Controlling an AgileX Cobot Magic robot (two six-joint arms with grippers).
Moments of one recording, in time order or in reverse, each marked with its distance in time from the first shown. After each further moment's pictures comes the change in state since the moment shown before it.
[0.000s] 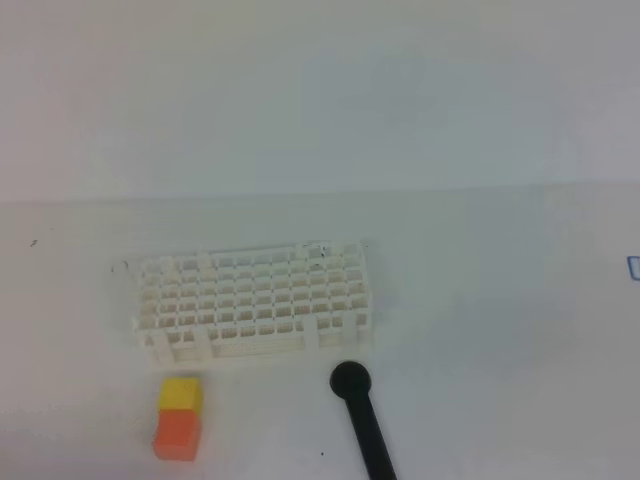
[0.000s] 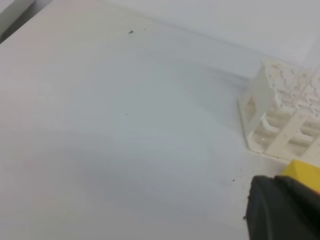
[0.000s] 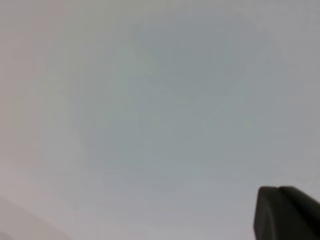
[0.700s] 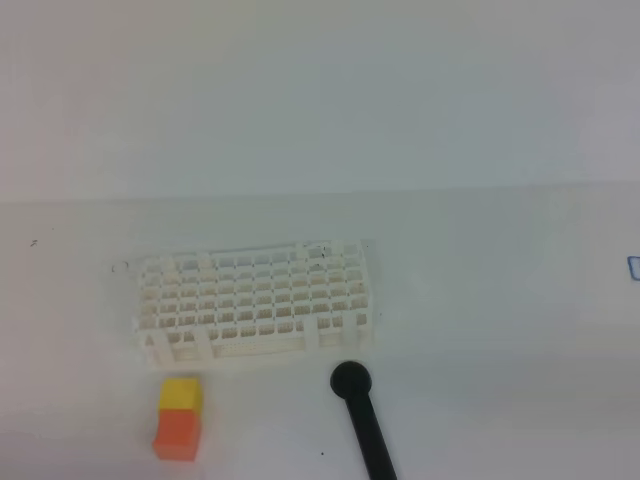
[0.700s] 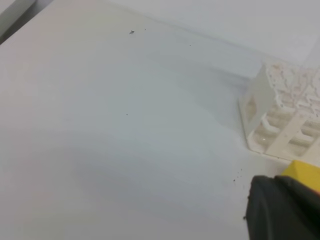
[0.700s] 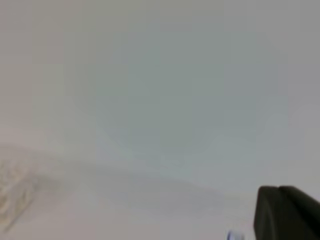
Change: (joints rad) left arm 0.000 0.000 0.000 0.000 0.001 0.000; right arm -0.192 -0.215 0.241 -0.039 0.089 0.276
